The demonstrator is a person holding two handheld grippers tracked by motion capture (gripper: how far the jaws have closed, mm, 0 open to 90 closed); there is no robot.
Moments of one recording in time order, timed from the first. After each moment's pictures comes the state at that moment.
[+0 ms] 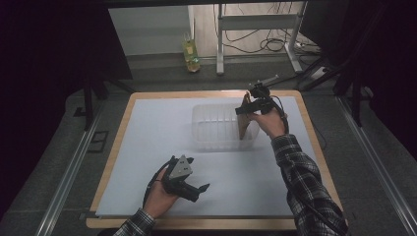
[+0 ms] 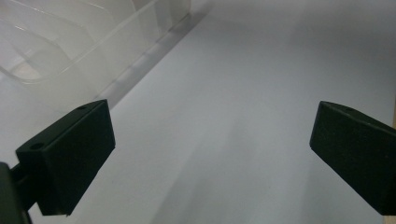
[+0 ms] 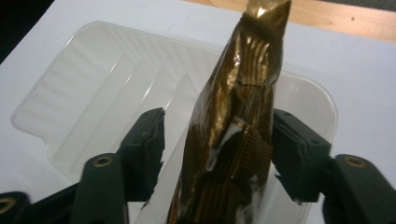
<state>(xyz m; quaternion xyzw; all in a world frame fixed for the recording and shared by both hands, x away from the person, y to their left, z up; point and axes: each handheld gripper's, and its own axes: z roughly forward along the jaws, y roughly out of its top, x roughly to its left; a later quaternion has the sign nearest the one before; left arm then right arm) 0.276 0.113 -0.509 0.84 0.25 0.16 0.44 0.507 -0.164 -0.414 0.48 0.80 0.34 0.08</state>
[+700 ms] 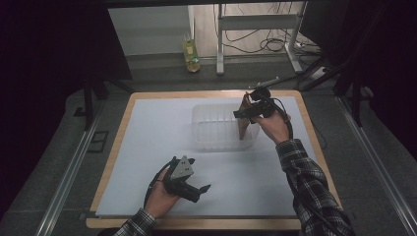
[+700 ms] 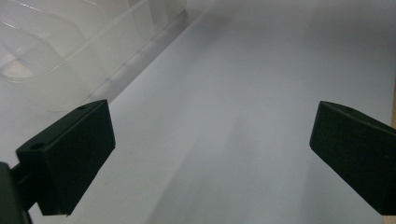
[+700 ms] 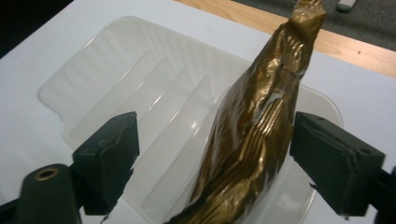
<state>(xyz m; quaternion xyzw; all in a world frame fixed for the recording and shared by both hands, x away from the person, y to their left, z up) 0.276 0.110 -0.511 0.84 0.25 0.16 0.45 0.488 -0.166 -0.408 0.41 0.83 0.36 0.11</state>
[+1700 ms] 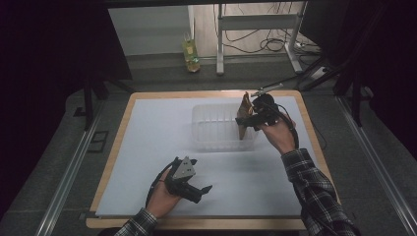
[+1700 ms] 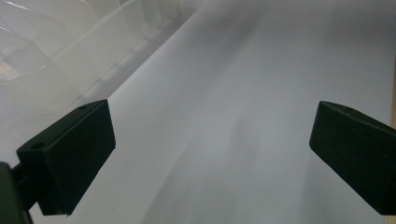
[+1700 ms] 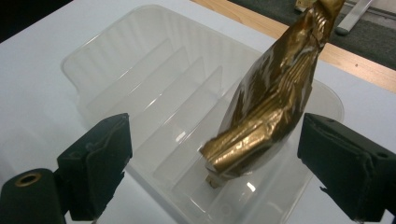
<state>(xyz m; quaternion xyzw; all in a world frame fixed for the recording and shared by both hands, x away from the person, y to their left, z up) 0.278 0.106 -0.515 0.85 0.24 0.15 0.45 0.460 -0.175 -0.405 0.37 0.84 0.37 0.13</state>
